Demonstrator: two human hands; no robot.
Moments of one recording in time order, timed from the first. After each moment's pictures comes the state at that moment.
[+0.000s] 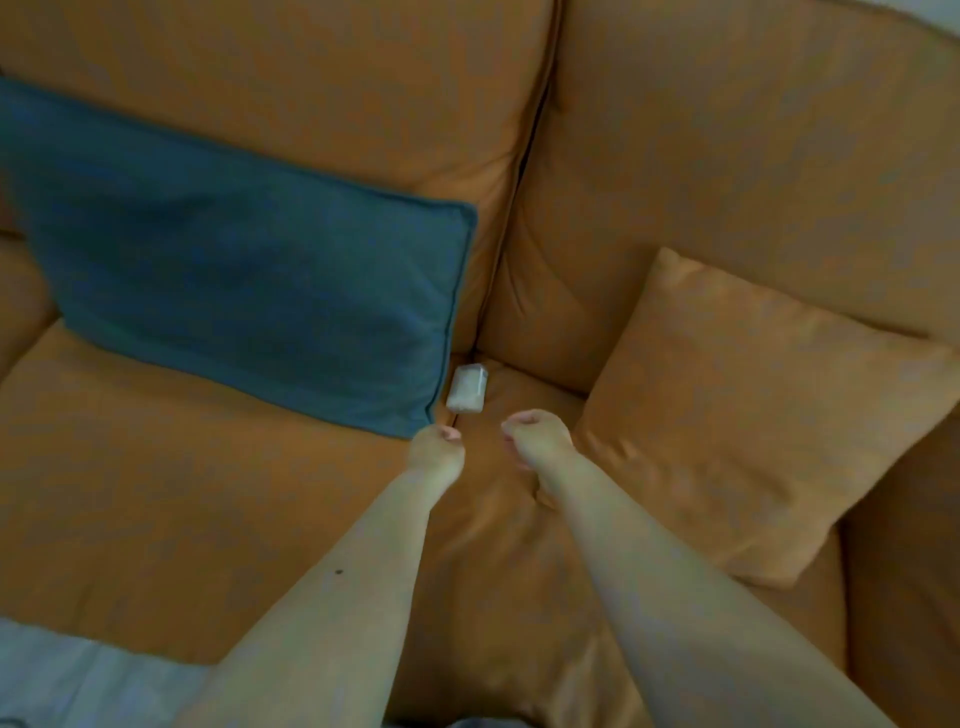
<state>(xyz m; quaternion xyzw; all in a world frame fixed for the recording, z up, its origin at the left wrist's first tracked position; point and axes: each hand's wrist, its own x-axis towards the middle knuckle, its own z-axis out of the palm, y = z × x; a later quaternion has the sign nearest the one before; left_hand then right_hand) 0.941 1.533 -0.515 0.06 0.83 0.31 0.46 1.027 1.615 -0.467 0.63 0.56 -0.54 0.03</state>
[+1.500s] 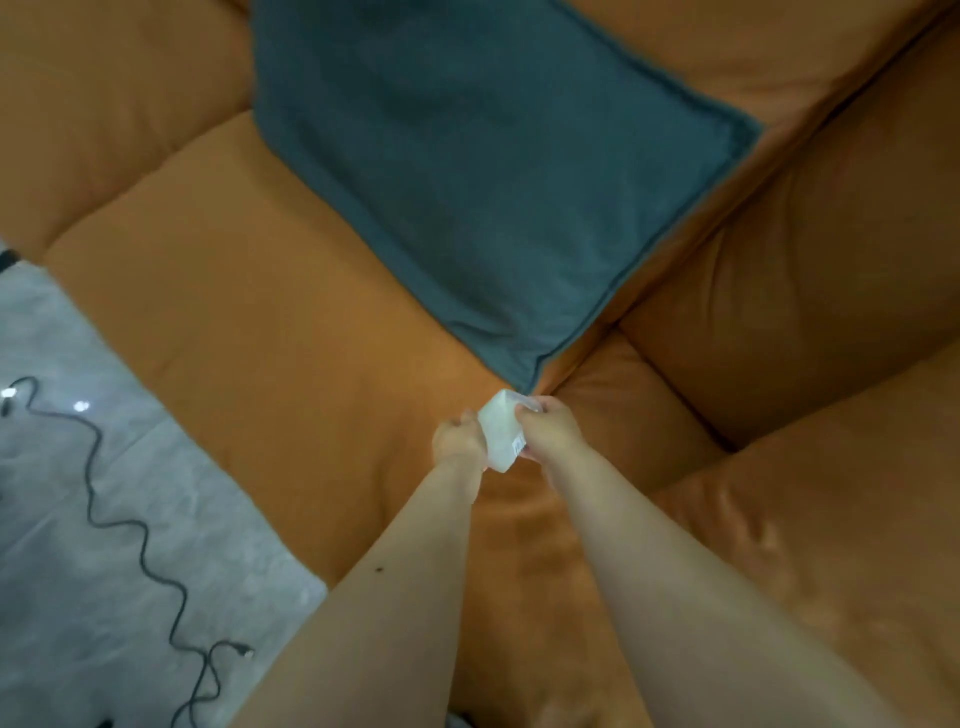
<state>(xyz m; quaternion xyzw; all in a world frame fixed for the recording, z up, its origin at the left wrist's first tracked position) 0.949 1.481 -0.583 -0.41 0.64 0.53 0.37 0.975 1.570 -0.565 0.50 0.61 -0.59 0.18</state>
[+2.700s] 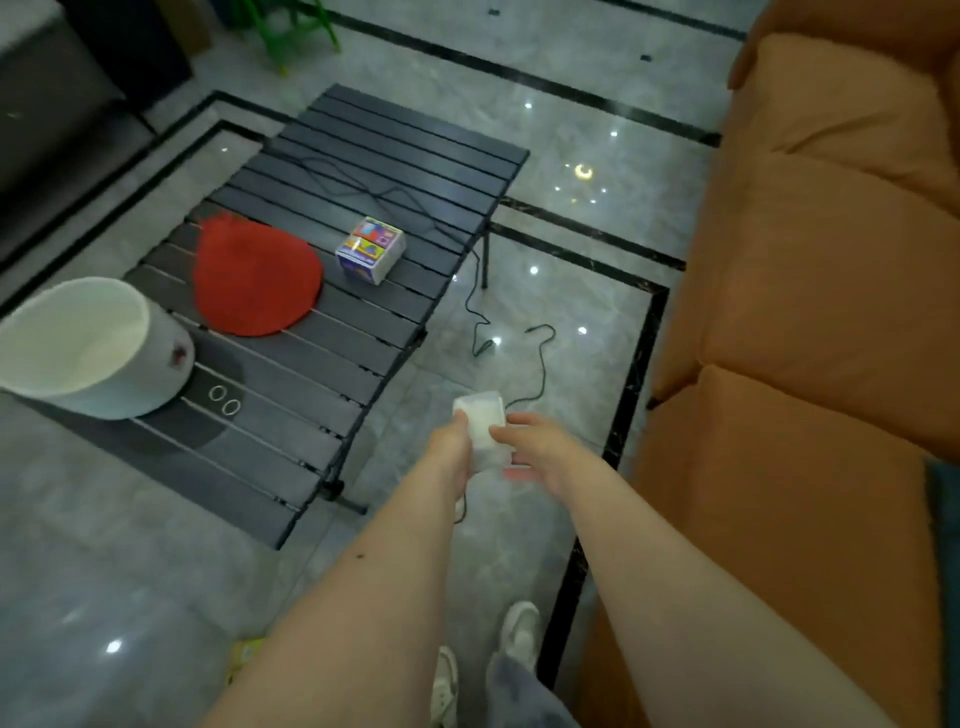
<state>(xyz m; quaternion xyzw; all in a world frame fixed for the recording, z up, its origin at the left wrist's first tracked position) 1.009 0.830 -0.453 -0.65 0.33 0.68 -0.02 0.932 0.901 -0.421 -0.01 0.72 -0.39 0.57</state>
